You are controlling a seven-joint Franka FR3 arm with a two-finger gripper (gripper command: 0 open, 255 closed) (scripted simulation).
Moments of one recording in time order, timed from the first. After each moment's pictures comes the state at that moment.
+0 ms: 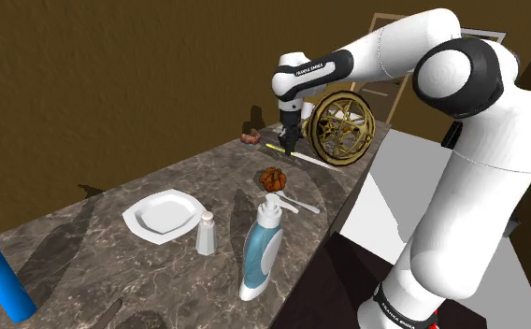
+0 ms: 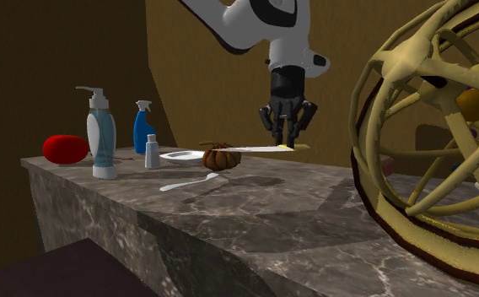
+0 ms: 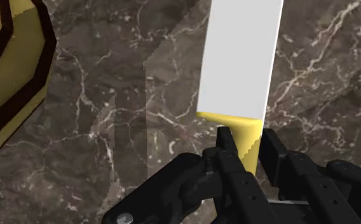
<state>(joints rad) -0.06 0.10 -0.28 -1.92 -0.10 1.88 -0.34</state>
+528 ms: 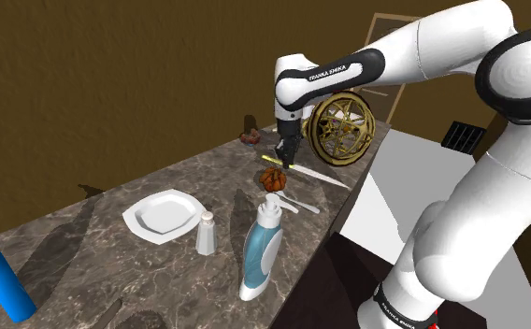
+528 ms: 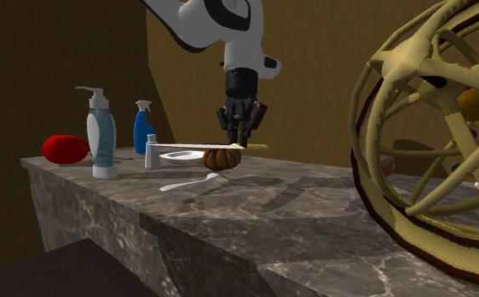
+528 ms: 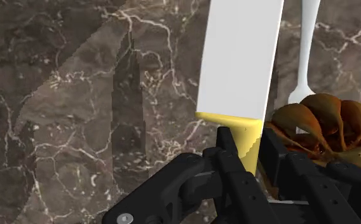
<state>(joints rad) 0.02 -0.12 -0.21 -2.18 -0.13 1.90 -0.16</state>
